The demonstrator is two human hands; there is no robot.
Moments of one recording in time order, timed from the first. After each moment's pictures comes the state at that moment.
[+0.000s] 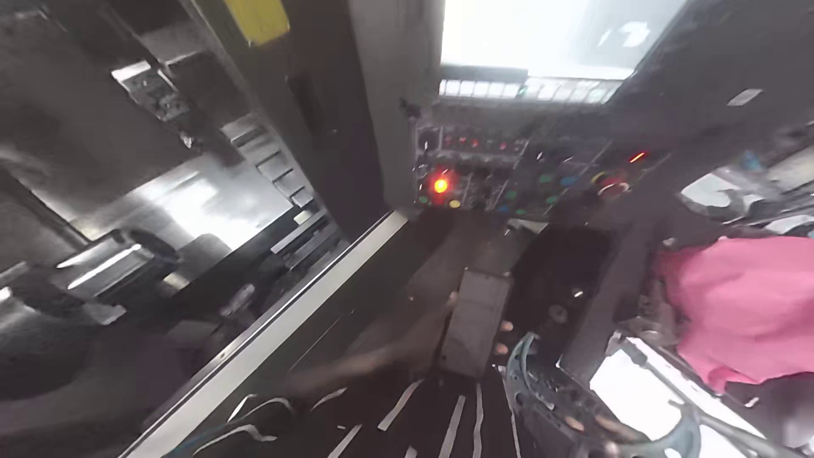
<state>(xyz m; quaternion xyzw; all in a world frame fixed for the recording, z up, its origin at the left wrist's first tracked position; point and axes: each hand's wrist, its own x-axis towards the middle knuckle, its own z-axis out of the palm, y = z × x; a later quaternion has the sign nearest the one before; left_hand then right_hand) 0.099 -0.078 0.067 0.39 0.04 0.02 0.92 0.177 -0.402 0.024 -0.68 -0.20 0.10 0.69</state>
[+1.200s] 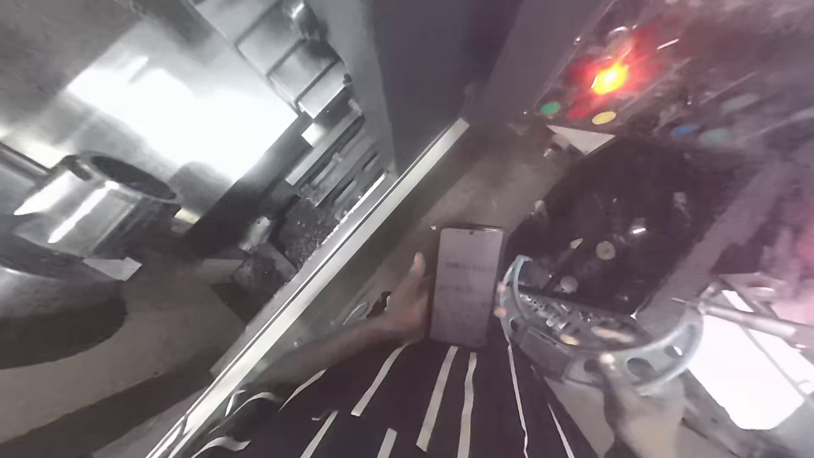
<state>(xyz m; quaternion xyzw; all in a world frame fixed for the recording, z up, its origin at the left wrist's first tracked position) -0.034 0.053 0.028 0.29 0.09 0.03 0.95 0.114 -0.229 0.039 -0.71 -0.23 0.20 0.64</state>
